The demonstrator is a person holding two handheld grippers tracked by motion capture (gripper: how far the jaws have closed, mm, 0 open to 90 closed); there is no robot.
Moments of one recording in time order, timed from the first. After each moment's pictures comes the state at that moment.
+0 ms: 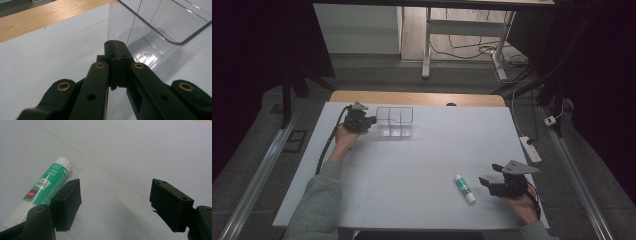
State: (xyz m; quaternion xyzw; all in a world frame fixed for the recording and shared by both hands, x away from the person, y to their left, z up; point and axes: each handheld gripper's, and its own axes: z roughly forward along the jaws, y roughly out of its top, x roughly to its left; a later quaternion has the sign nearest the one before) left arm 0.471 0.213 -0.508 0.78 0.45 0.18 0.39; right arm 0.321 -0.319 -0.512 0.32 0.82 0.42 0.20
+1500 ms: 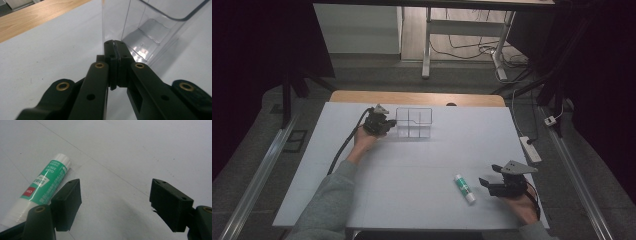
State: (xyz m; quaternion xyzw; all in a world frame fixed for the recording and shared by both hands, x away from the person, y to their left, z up) left arm 0.476 0.152 -0.514 0.81 0.40 0.17 0.39; right arm 0.321 -0.318 -0.514 0.33 0.83 0.41 0.20
